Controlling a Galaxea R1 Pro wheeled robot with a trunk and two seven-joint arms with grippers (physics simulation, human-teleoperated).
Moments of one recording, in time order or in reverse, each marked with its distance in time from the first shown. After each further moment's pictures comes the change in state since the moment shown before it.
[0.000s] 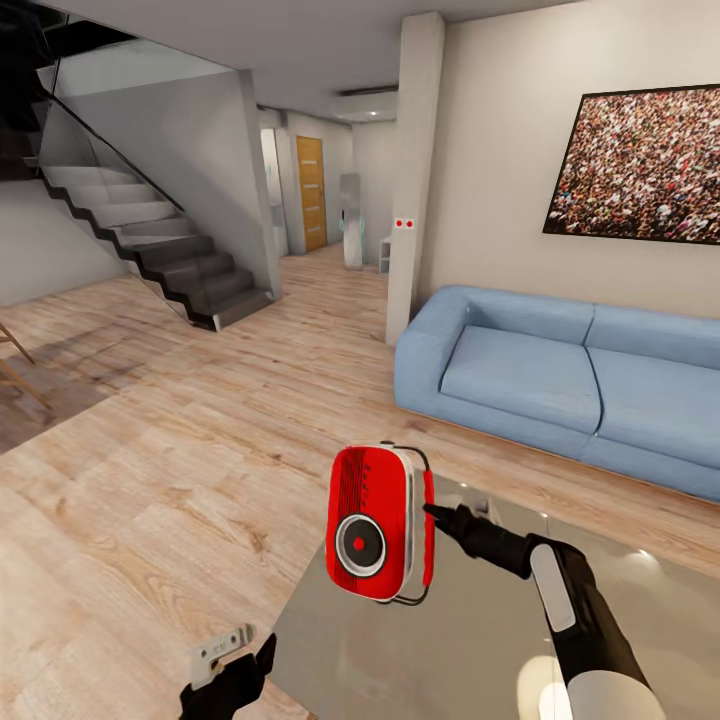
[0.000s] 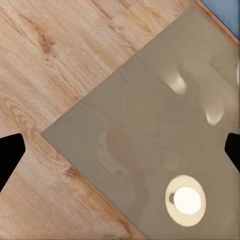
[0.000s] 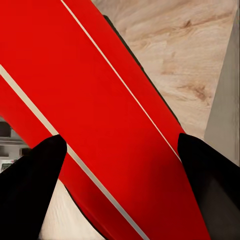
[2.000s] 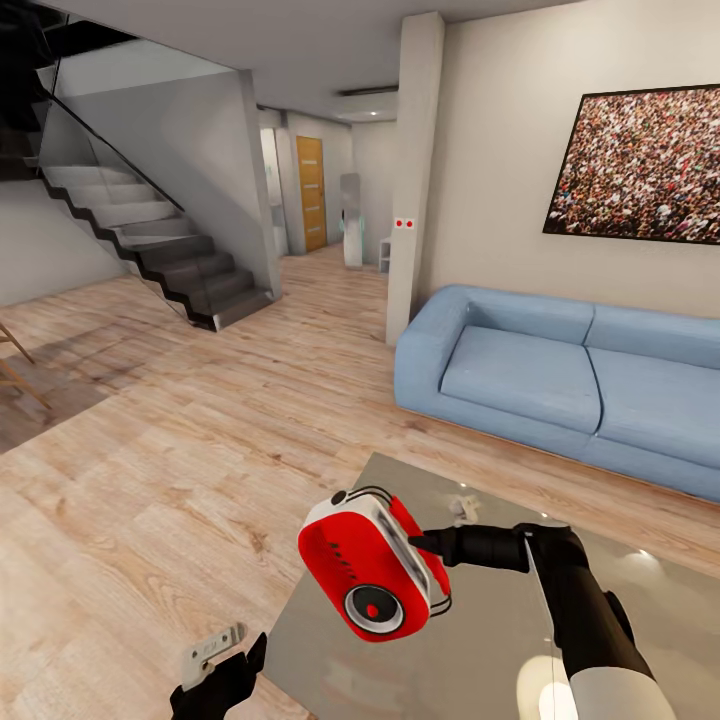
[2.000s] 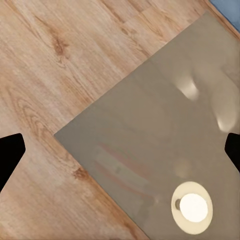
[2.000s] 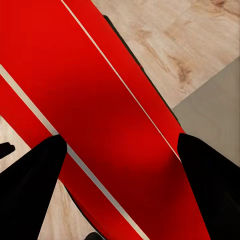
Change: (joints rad) left arm 0.000 -0.008 0.032 -0.001 0.000 -0.001 0.024; right arm 0.000 -0.027 0.125 -0.120 0.757 -0.184 0.588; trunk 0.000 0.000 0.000
